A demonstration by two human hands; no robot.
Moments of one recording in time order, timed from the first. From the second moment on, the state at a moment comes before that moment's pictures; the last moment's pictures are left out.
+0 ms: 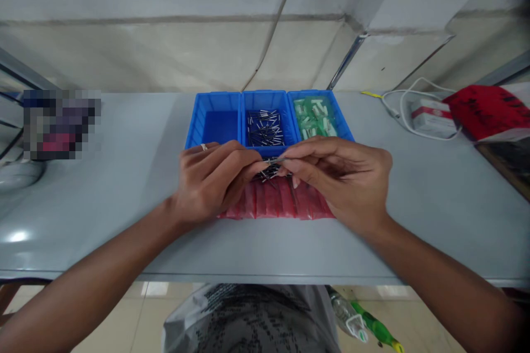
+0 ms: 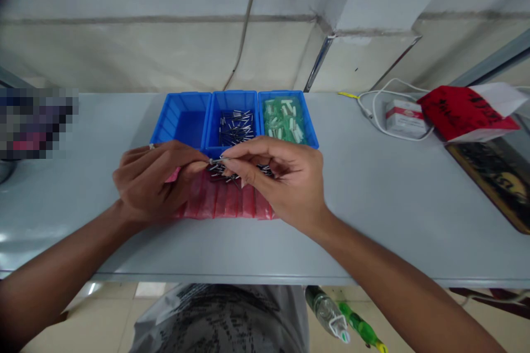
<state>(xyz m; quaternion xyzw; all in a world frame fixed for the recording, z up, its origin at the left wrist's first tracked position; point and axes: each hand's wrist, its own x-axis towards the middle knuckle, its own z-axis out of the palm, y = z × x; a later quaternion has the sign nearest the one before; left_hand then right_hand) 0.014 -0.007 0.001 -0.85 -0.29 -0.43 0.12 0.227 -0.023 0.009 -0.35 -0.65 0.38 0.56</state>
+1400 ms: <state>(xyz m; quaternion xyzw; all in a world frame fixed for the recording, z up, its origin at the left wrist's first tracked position) 0.012 -0.003 -0.006 -0.84 -0.30 -0.44 0.09 0.228 -0.021 0.007 -0.34 -0.60 0.45 0.57</state>
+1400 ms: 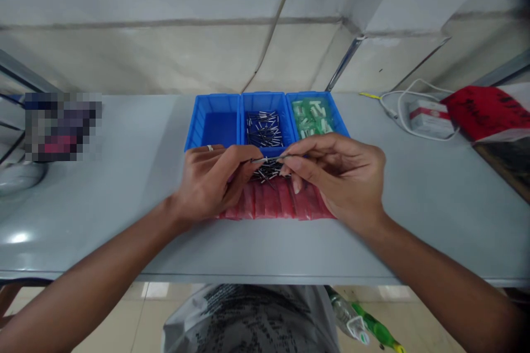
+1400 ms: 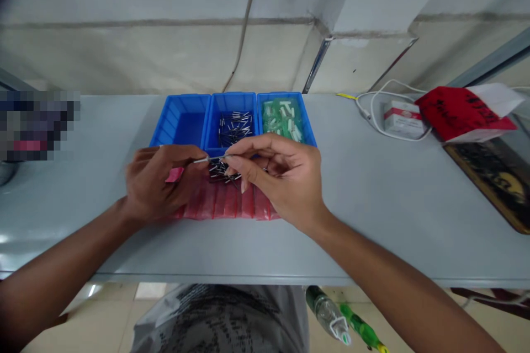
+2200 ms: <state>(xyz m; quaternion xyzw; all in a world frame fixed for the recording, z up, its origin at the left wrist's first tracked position) 0.012 -0.009 0.001 -0.81 -0.36 -0.46 0.03 0.226 -0.015 -0.001 -0.39 -0.58 0.44 0.56</state>
